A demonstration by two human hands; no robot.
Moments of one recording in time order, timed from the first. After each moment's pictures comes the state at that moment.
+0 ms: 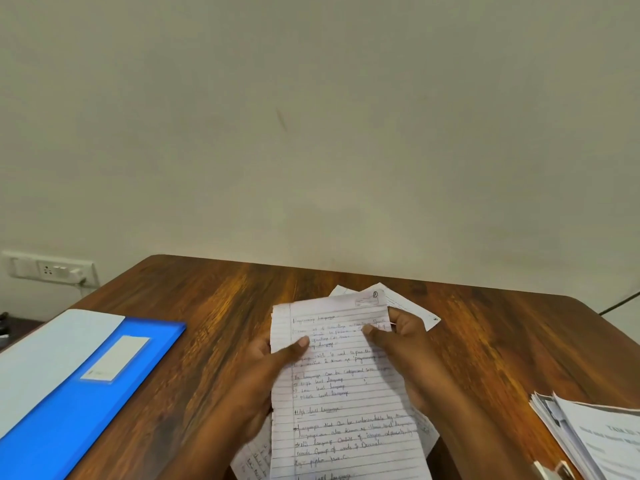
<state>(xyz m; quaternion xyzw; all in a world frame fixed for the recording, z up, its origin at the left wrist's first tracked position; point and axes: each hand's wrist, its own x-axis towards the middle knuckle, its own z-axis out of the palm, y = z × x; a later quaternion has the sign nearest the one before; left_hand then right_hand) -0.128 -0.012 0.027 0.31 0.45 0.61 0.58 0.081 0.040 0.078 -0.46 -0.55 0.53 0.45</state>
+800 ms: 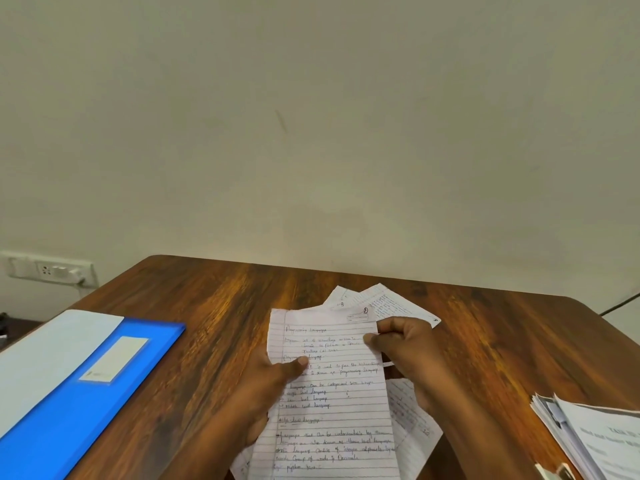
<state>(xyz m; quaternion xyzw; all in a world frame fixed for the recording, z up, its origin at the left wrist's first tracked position) -0.128 -0.006 0.014 0.37 0.50 0.57 0.54 0.090 0.047 0.073 -0.51 -0.56 0.50 0.42</state>
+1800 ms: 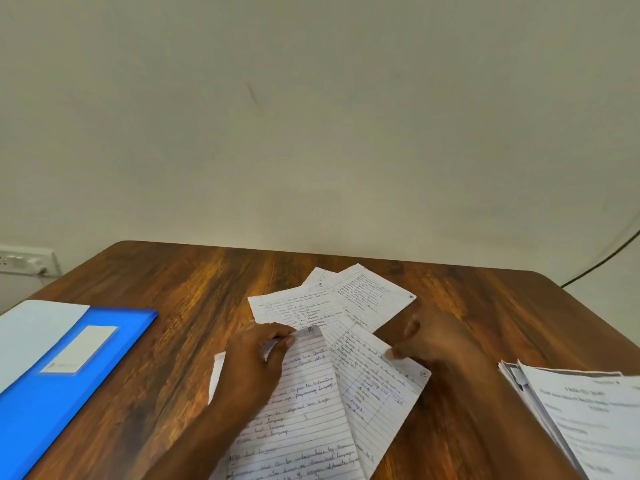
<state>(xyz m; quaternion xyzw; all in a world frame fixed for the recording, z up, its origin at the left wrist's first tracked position) -0.116 0.005 -0.012 0.59 0.58 0.54 0.16 0.159 0.072 0.071 -0.71 -0.68 0.15 0.09</state>
